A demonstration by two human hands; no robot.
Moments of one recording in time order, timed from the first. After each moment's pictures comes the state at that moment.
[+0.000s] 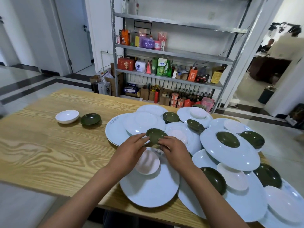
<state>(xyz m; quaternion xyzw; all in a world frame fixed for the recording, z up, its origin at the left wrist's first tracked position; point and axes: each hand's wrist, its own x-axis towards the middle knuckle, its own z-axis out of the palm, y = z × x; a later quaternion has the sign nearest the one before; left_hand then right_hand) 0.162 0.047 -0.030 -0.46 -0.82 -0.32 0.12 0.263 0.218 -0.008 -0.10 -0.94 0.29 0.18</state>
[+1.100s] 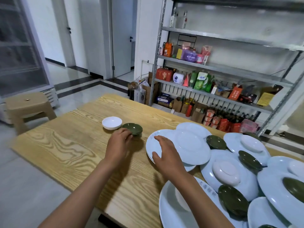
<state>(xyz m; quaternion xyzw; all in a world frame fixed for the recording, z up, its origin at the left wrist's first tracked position) 0.011 -0.063 -0.042 -0.20 -0.88 -0.36 0.24 0.130 0.107 -0.001 -0.02 -0.94 0.31 0.12</state>
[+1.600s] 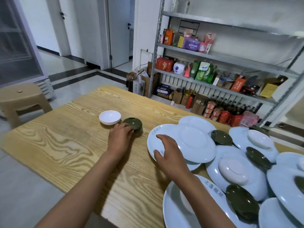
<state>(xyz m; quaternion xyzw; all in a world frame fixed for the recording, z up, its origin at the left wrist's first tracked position) -0.039 -0.054 -0.075 -0.20 -0.92 -0.26 0.21 0.113 0.111 -0.021 -0.04 -0.94 0.31 0.12</state>
